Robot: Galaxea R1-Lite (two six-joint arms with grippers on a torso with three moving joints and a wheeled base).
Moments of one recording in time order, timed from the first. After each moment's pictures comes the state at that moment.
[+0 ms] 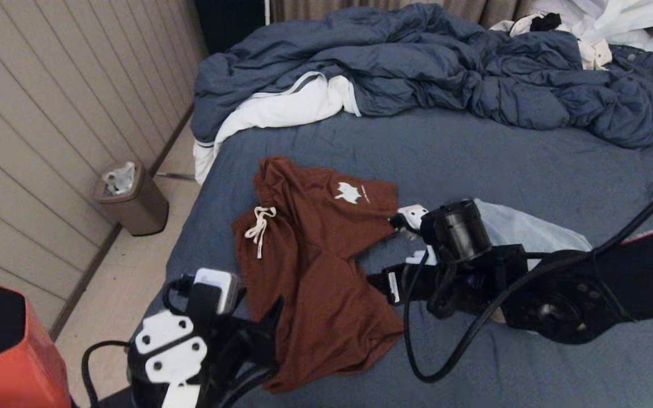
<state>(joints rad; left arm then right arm) -0.87 1.91 -0.29 -1.46 0.54 -0.18 0.57 1.83 -0.95 -0.29 -0.16 0.17</state>
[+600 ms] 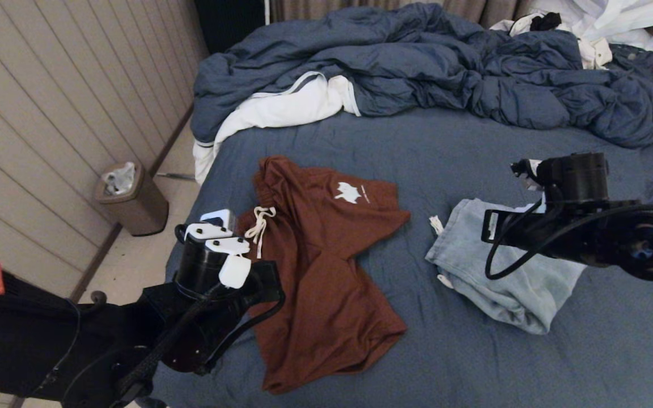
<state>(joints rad) -0.76 1.80 -0.71 -0.68 0.45 -0.54 0.12 1.73 -0.99 -0.26 -0.17 0.22</state>
